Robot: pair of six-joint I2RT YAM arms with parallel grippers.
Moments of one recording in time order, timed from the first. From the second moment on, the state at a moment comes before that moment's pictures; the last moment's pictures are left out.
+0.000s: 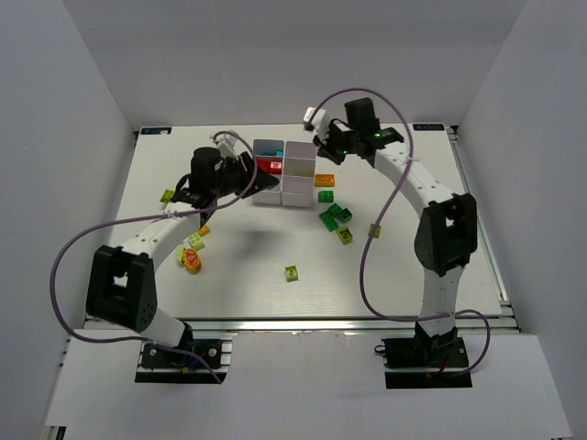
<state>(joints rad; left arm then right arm) -0.29 1.45 0.94 0.13 0.53 -0.77 0.45 2.02 1.84 -0.50 -0.46 -0.75</state>
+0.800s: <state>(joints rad) -0.56 2.11 1.91 -0.47 -0.11 -0.41 0.27 1.75 1.62 -0.51 -0.62 -0.60</state>
